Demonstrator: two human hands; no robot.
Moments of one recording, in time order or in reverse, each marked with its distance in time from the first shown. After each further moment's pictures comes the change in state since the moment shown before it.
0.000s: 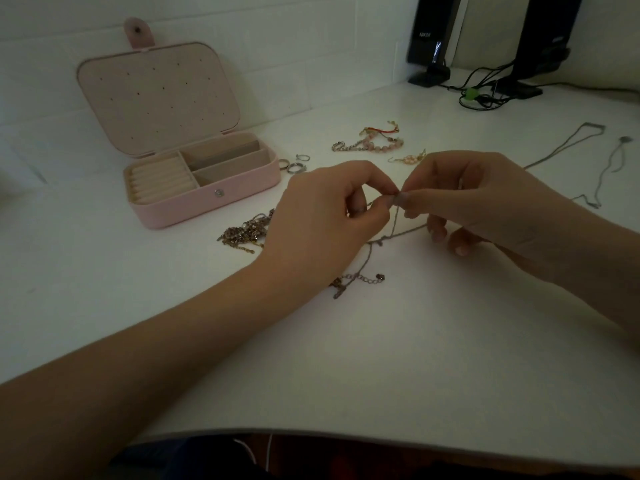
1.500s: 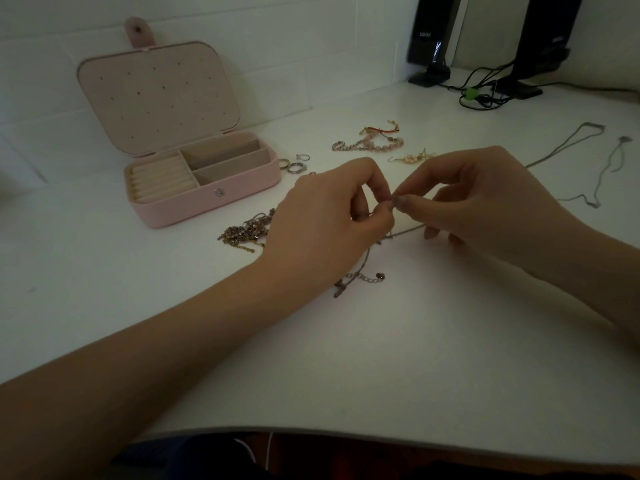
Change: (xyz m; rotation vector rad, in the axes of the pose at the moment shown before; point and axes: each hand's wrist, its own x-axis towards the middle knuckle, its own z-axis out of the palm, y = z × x) left_hand -0.002 0.002 0.000 0.076 -0.054 -0.031; right_hand 0.002 0.008 0.001 -0.227 0.050 -0.248
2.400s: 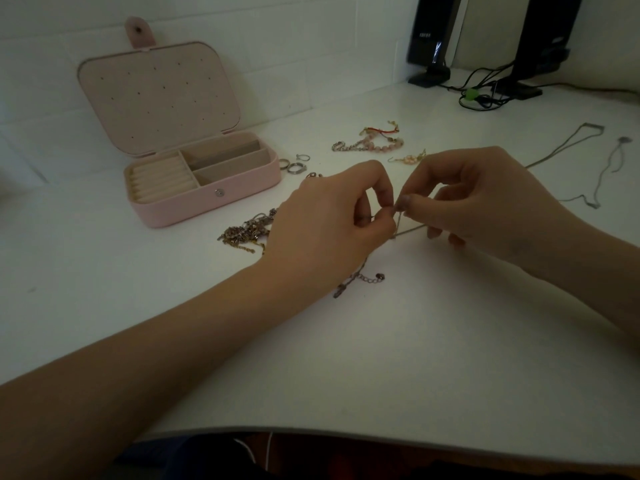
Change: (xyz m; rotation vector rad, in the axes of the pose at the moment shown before) left_hand -0.002 0.002 0.000 0.074 -0.018 0.036; right_hand 0.000 -0.003 -0.001 0.022 0.004 0.029
